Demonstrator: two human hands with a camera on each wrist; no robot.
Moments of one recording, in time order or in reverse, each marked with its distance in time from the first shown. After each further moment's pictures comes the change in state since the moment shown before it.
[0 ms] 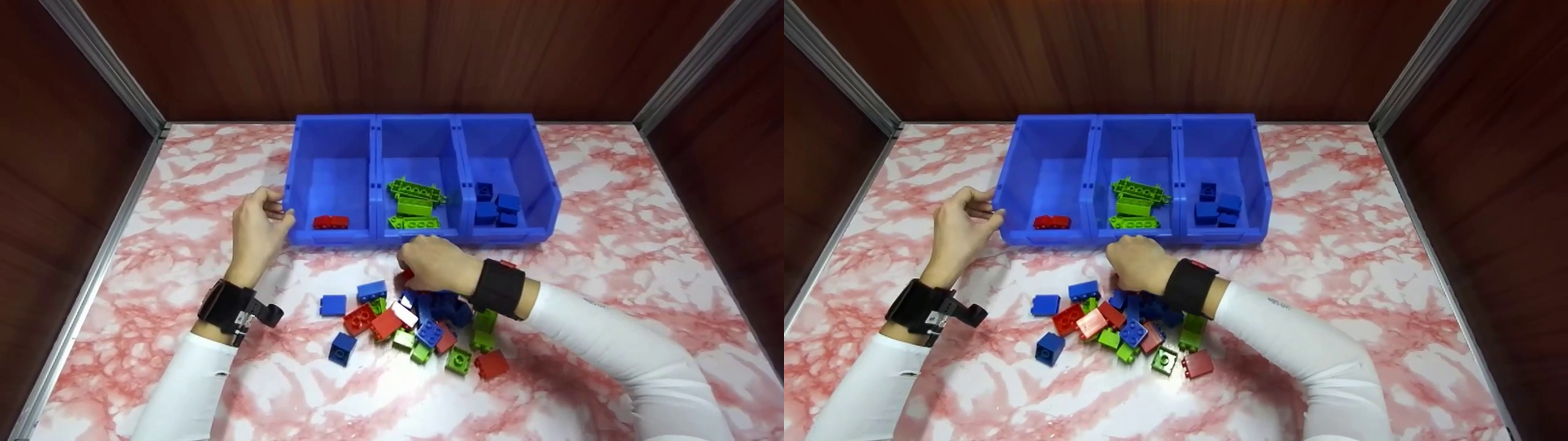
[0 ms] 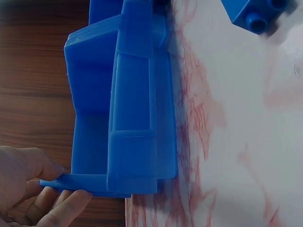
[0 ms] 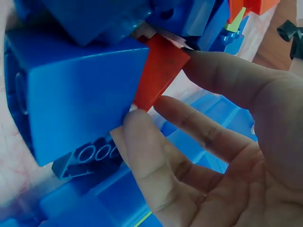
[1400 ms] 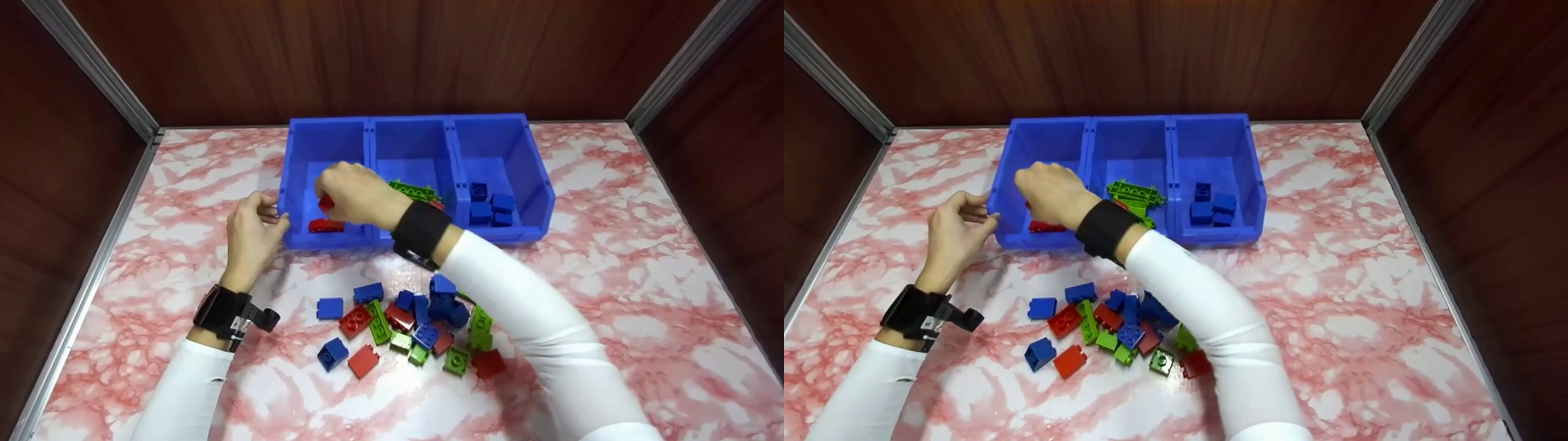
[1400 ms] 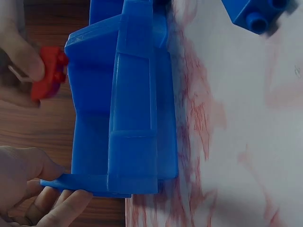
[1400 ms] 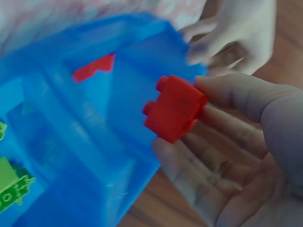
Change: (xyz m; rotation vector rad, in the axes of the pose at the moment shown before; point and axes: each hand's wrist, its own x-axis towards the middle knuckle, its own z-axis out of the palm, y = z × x) left_hand -0.001 -0.001 -0.001 0.012 0.014 0.021; right_hand 0.096 -0.055 -0.088 0.047 0.202 -0.090
